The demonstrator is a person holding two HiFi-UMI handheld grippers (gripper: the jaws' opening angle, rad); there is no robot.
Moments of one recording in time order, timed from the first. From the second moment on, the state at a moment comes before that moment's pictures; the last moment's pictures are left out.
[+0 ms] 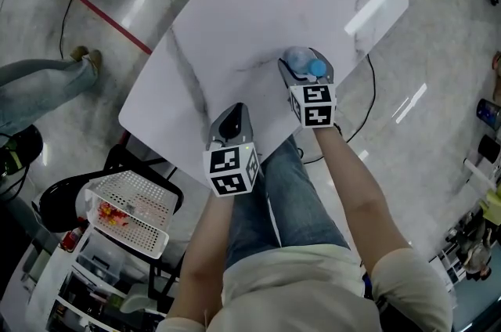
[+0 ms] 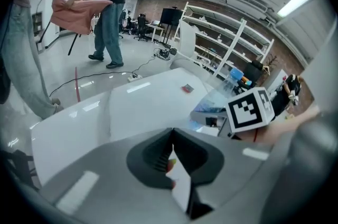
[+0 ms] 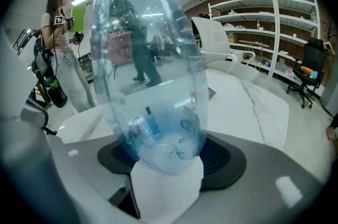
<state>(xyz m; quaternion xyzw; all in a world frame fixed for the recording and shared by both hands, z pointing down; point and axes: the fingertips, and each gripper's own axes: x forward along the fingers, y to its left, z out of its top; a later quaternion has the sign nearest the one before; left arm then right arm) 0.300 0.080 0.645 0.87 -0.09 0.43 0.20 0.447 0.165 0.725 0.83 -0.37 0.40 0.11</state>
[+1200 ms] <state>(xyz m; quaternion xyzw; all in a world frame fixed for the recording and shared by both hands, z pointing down) 0.222 0.069 0.548 0.88 -0.16 0.39 0.21 0.365 0.149 0.592 0.81 -0.43 0.37 0.13</state>
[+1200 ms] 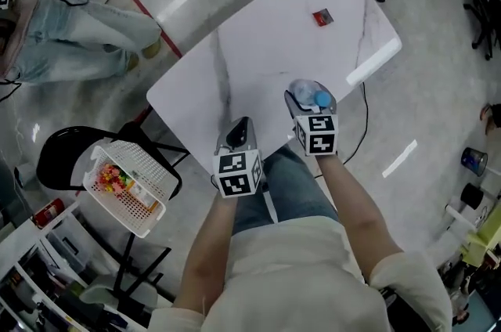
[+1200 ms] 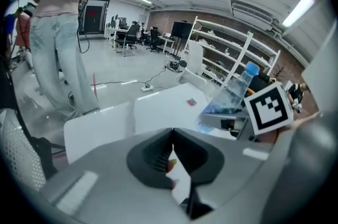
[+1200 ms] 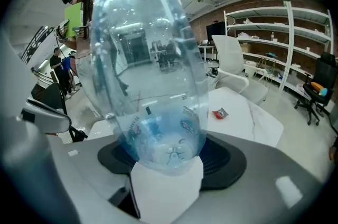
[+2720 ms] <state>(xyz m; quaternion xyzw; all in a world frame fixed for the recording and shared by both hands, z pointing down) 0.031 -0.001 0.447 0.85 -0.35 0.30 0.25 0.177 0.035 0.446 0.68 -0.65 0.29 0.18</state>
